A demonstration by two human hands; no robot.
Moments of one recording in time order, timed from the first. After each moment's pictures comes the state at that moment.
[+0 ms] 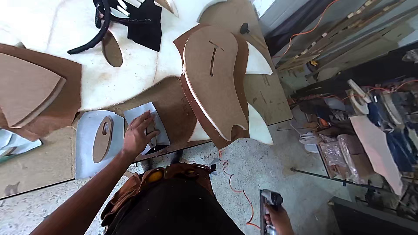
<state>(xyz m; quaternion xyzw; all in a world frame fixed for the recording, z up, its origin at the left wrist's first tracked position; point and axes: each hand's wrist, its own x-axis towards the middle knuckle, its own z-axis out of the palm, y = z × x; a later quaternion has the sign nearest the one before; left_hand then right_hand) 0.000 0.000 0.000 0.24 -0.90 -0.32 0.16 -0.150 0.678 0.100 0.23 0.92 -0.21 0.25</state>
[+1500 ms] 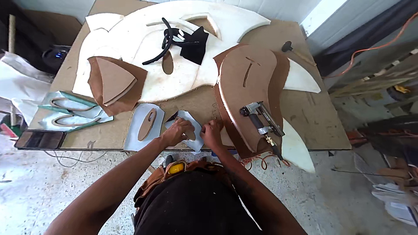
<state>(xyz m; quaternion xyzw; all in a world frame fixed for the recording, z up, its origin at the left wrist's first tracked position) 0.000 0.017 0.014 0.07 -0.95 -0.29 0.04 -0.176 0.176 0.024 -0.44 0.86 -0.19 0.18</state>
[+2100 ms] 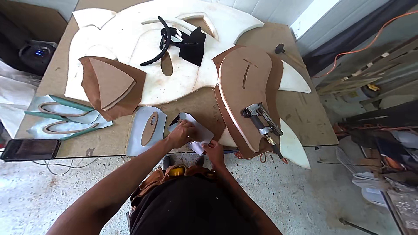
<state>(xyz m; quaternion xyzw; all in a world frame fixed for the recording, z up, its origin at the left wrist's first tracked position) -0.007 0.010 0.019 0.09 -0.94 -0.33 0.02 -0.110 0.227 0.014 -0.09 0.80 -0.47 0.36</state>
